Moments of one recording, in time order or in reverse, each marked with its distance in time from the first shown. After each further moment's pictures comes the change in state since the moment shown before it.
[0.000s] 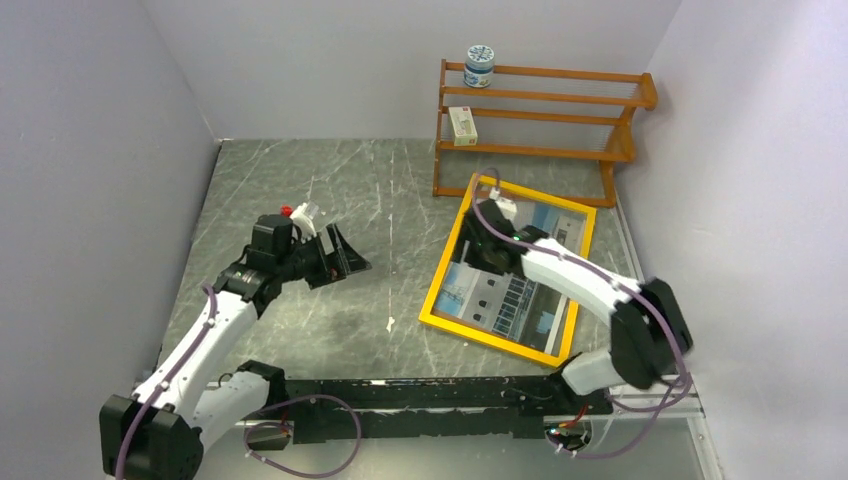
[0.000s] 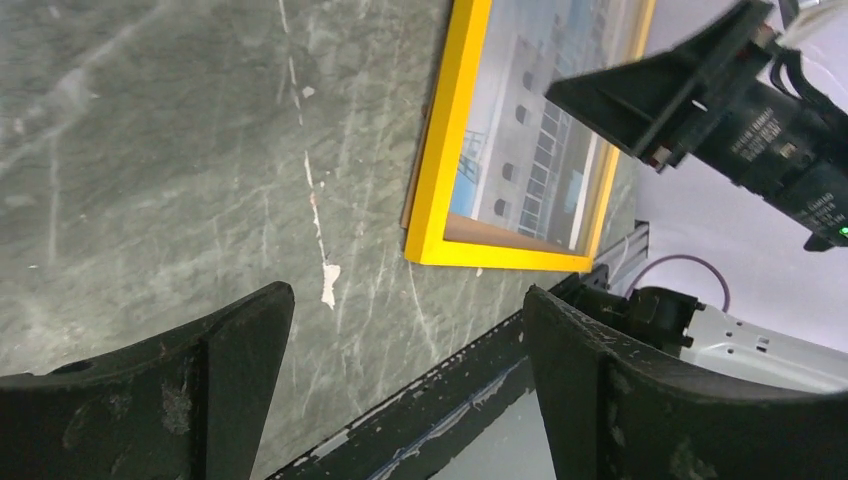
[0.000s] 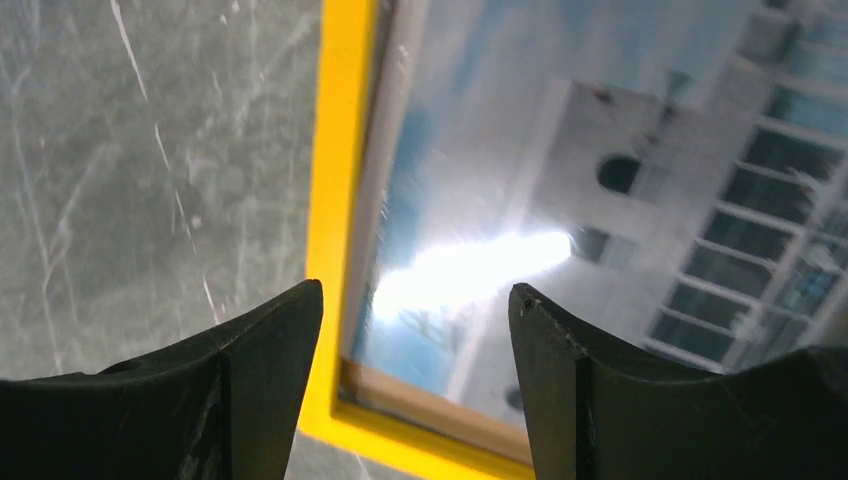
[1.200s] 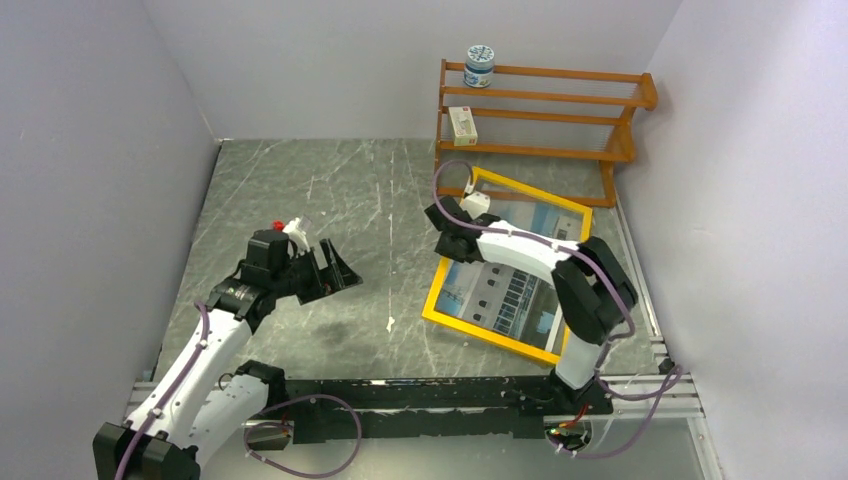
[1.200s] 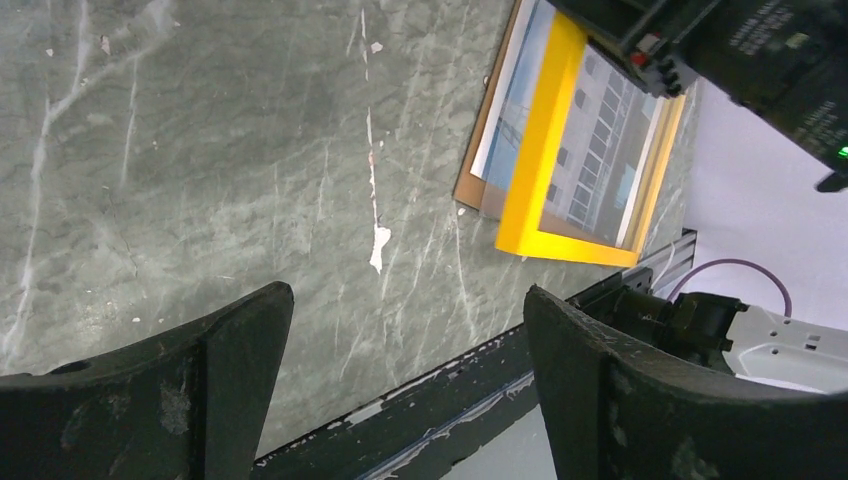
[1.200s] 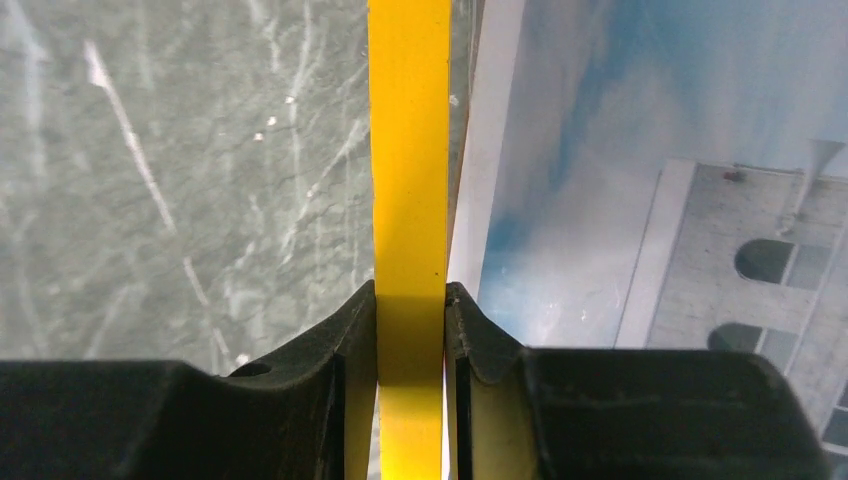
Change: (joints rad) left arm -0.001 -0.138 -0.056 -0.142 -0.113 0.016; right arm 0.121 0.464 0.286 0.062 0.225 0.186
